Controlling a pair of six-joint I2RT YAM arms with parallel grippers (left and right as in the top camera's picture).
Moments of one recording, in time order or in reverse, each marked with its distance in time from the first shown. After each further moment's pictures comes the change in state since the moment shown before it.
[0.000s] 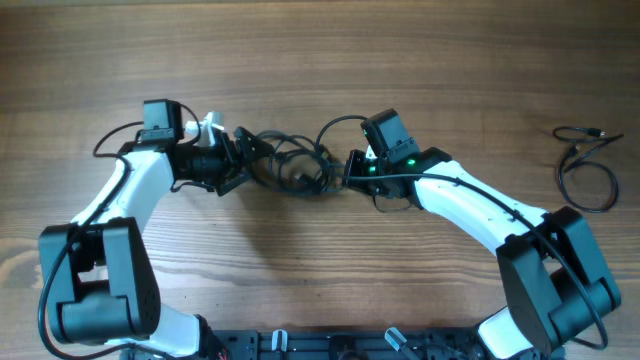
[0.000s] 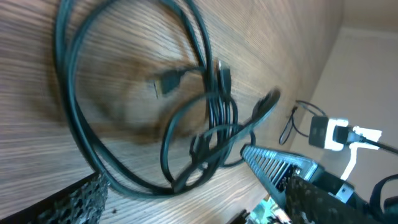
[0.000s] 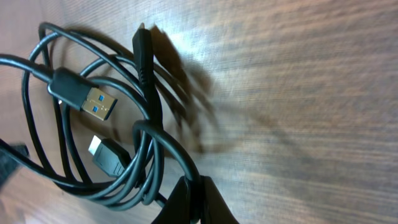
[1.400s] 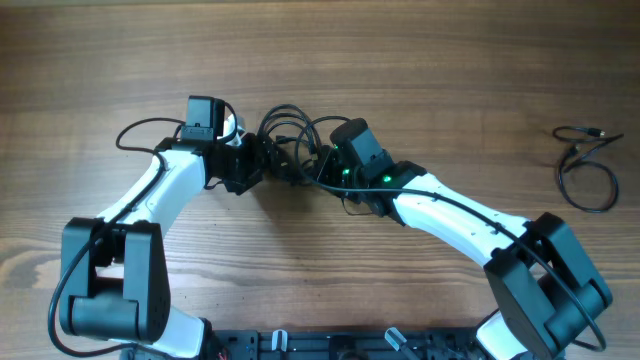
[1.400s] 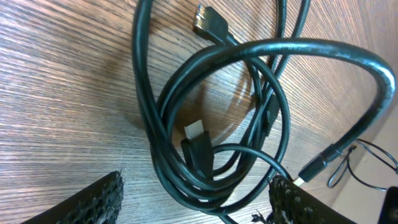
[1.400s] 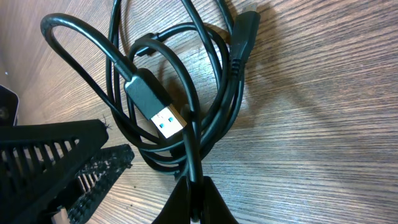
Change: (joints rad) left arm -0.180 0.000 0.000 0.072 -0.311 -0.222; right arm 0.149 0.000 0.000 0.174 0.060 0.301
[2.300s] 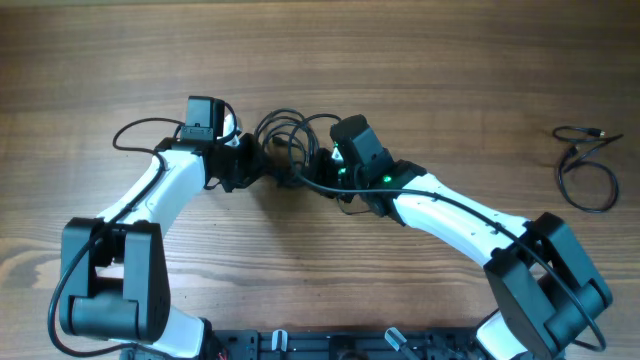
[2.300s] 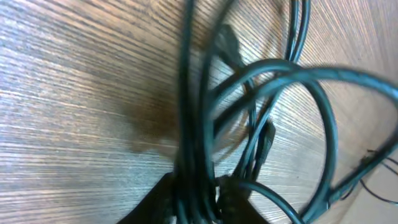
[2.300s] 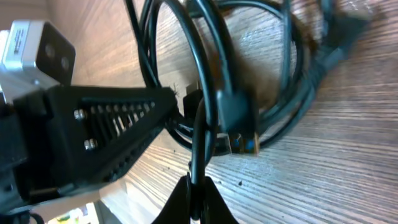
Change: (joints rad) left arm 0.000 0.000 0.000 -0.005 -0.049 -0.006; right arm 0.000 0.000 -0.002 0.088 -0.195 -0.022
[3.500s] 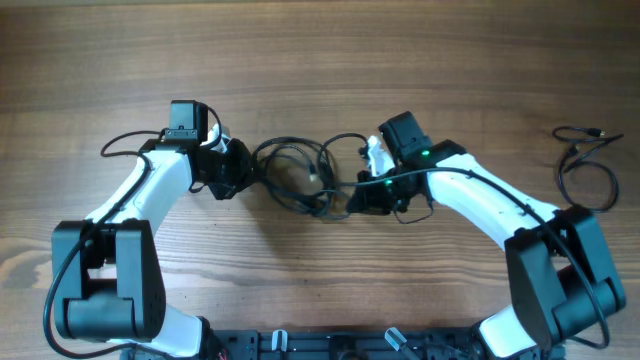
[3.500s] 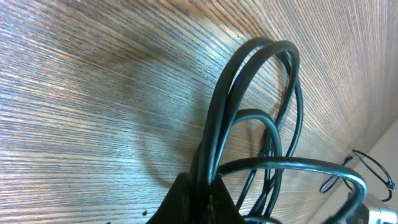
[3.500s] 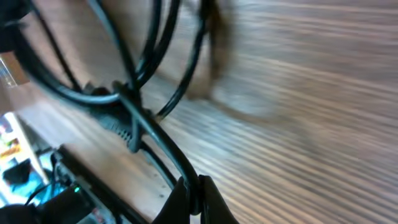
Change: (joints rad) left arm 0.085 0.000 -0.002 -0.097 0.062 0.003; right arm -0.240 0.000 0.013 -0.567 -0.165 -0.636
